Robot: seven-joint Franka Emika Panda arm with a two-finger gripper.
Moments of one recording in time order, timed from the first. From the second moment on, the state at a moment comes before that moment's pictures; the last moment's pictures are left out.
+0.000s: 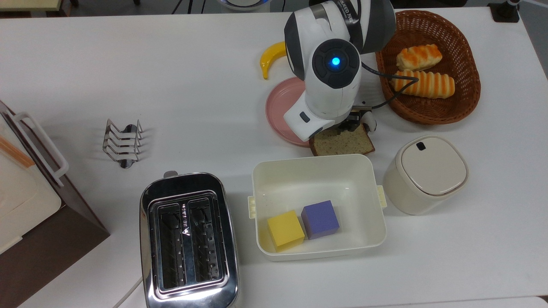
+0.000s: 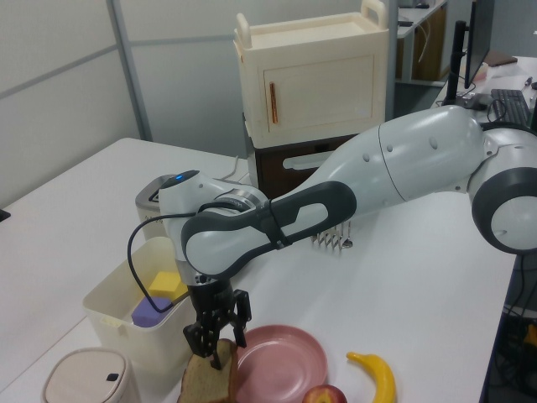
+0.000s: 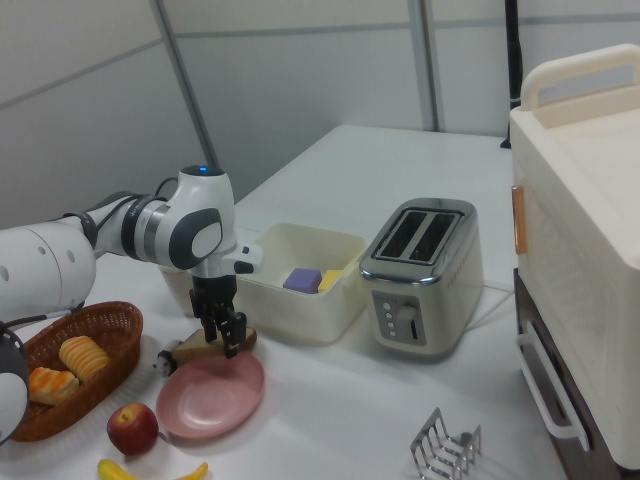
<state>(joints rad) 0.20 0.59 0.11 -1.43 0.08 1.84 0.38</state>
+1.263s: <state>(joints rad) 0.18 0.52 0.10 -1.40 0.08 1.84 0.38</state>
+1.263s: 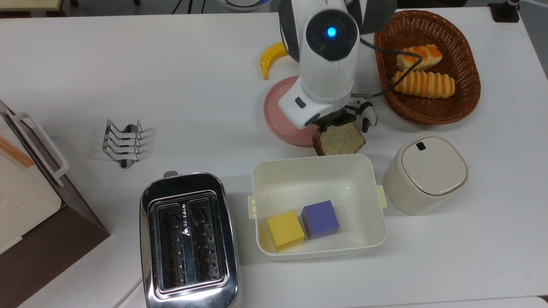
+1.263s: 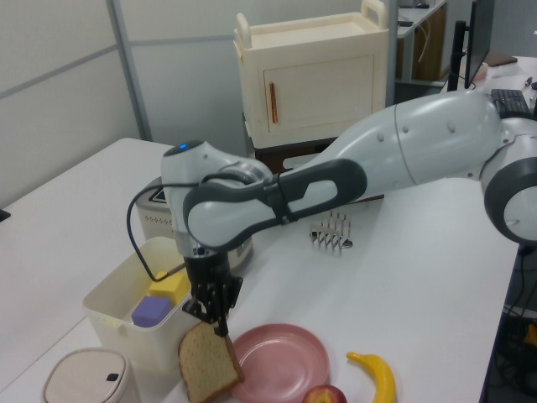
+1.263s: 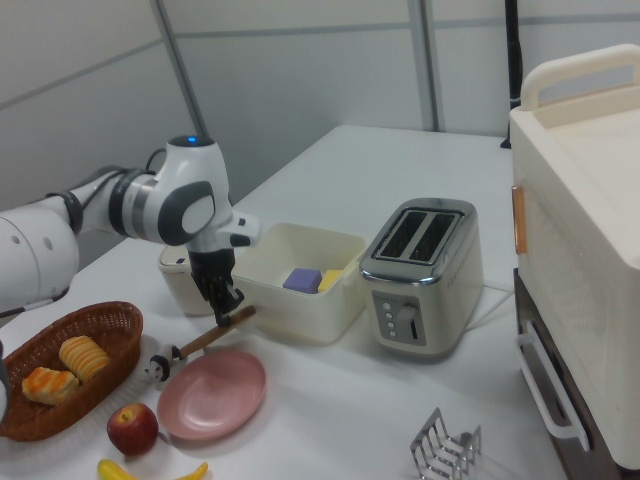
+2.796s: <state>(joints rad) 0.09 0.38 0.10 -1.40 0.07 1.48 0.16</state>
